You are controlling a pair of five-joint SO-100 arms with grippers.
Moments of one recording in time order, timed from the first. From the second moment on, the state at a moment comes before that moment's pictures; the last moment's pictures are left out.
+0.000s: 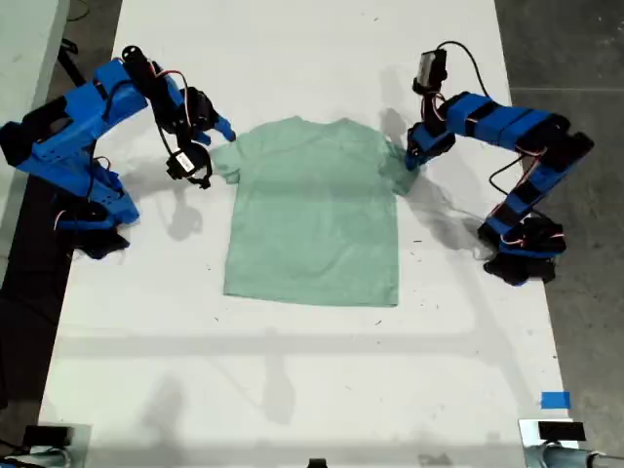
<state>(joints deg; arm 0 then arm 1) -40.7 106.6 98.7 84.7 28.8 53.3 89.2 116.1 49.7 -59.2</state>
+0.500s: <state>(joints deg) -40.7 106.6 99.1 84.7 29.1 45.9 90.7 87.1 80.2 -54.7</state>
